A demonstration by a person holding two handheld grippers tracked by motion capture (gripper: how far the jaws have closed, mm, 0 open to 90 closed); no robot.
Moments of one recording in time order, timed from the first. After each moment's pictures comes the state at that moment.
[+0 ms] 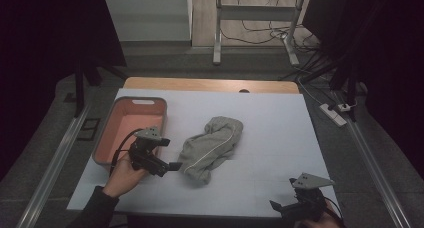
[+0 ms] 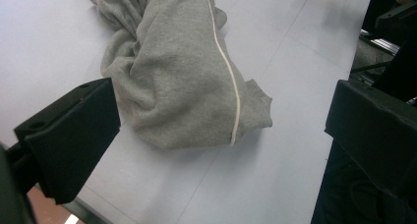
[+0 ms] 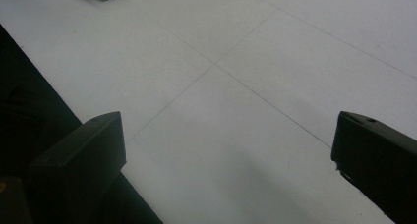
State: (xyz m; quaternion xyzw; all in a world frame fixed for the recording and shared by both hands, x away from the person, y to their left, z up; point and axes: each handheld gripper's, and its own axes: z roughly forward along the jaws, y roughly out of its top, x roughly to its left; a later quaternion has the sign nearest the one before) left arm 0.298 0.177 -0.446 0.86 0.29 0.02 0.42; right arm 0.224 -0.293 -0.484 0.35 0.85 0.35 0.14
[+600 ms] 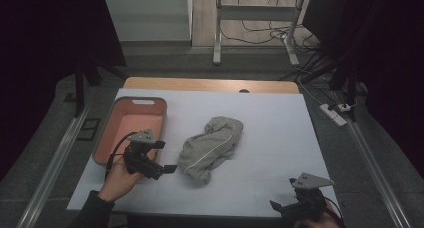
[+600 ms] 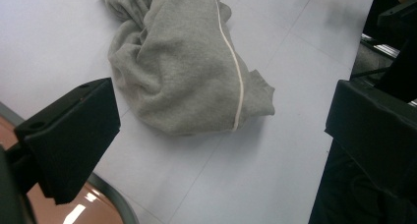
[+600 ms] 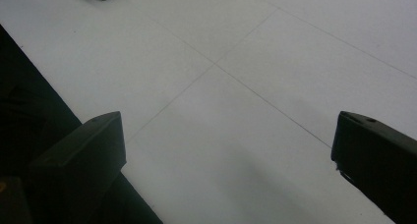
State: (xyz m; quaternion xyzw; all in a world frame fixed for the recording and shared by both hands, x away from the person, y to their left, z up) left arm 0.288 0.189 -0.452 0.85 0.30 0.02 0.43; right arm 0.224 -0.293 -0.484 0.36 0.85 0.35 0.14
